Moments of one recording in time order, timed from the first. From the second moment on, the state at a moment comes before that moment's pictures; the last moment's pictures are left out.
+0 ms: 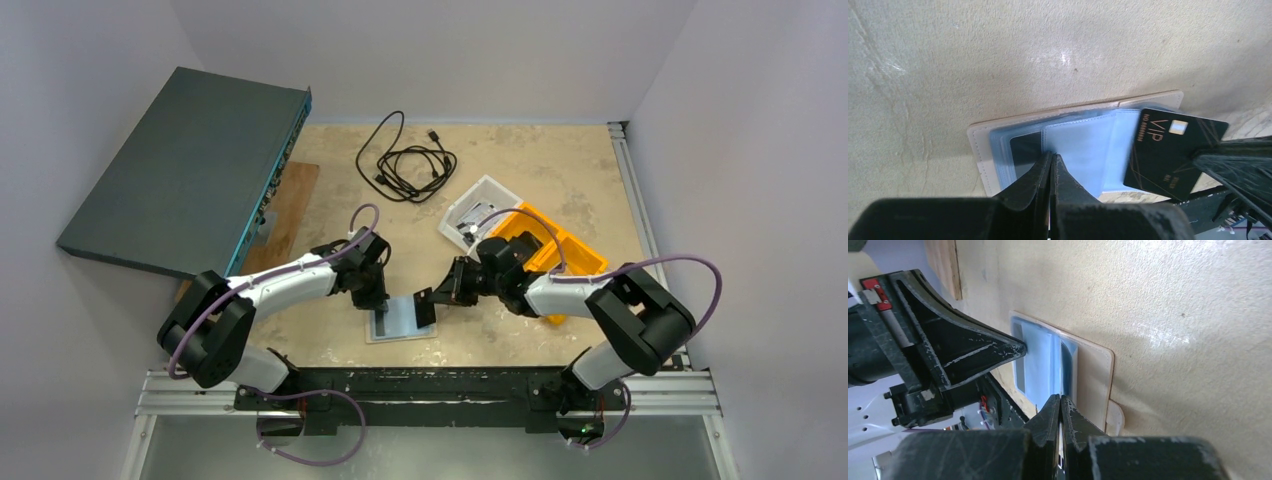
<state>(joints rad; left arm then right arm) -0.65 1.44 0.75 -0.49 0.07 -0.83 0.69 1.55 0.52 0.39 -0.43 0.98</state>
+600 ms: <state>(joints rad) -0.70 1.30 0.96 -0.63 0.02 -0.73 0.49 1.15 0.54 0.06 -0.35 0.95</state>
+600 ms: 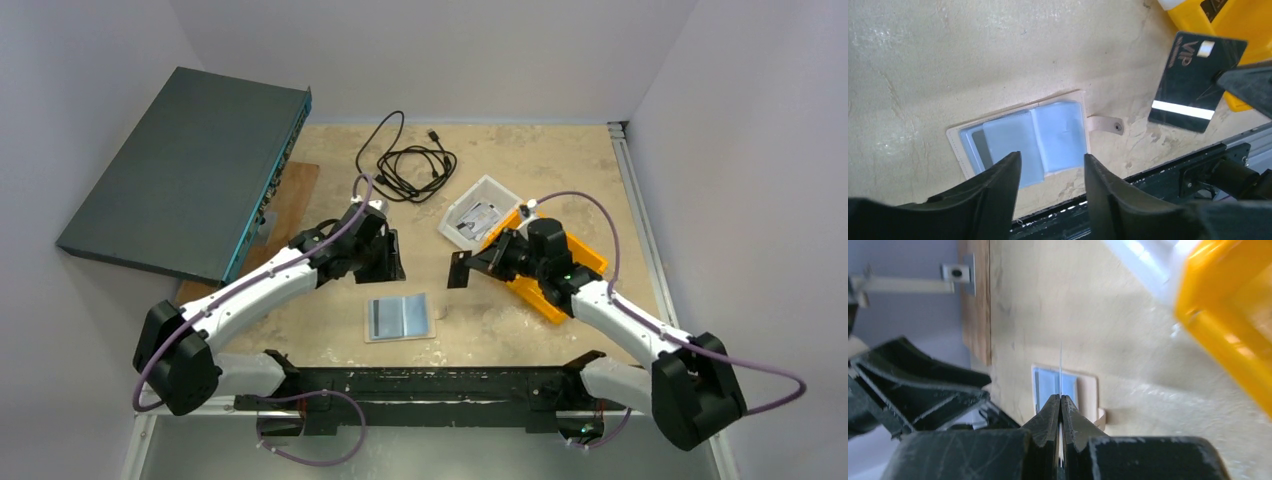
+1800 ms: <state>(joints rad) -0.70 1.13 0.96 -0.75 0.02 -0.70 0.03 1.28 0.73 -0.18 -0.22 0.78</state>
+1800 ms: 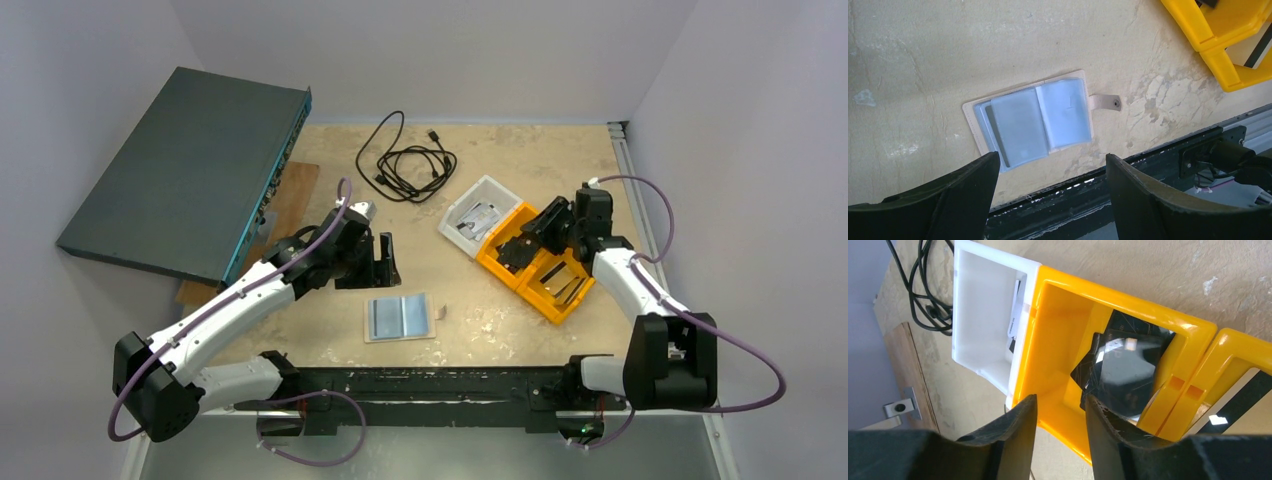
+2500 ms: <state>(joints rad) -0.70 1.15 0.95 -0.78 -0.05 -0.70 0.37 1.25 0.75 -0.24 -0.15 0.74</state>
